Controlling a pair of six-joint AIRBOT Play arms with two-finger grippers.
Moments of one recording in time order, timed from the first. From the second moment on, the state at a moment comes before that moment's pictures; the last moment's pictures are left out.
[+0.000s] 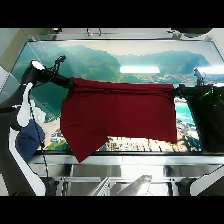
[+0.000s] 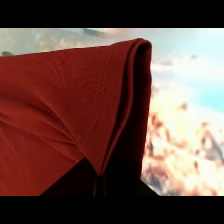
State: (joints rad) left arm 0.11 -2.17 1.99 0.96 -1.26 -0.93; right arm -0.41 -2.02 1.52 -0.54 1.16 0.82
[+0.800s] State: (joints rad) left arm 0.10 -2.06 2.01 1.00 -1.34 -0.97; right arm -0.40 -1.83 1.52 -0.70 1.21 0.92
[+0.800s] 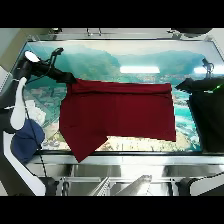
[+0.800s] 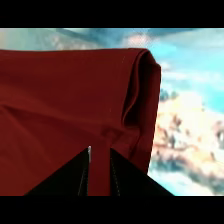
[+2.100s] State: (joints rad) left arm 0.35 -0.83 0.71 0.85 -1.42 -1.28; right arm -0.46 -1.46 0.69 -0.82 1.24 1.01
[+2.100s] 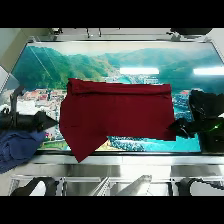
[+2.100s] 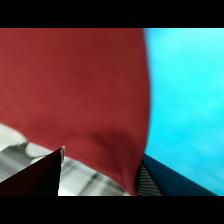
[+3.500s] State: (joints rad) left arm 0.38 -1.25 0.36 0.53 -1.06 -0.96; right arm -0.41 -1.49 0.69 -0.81 1.21 0.96
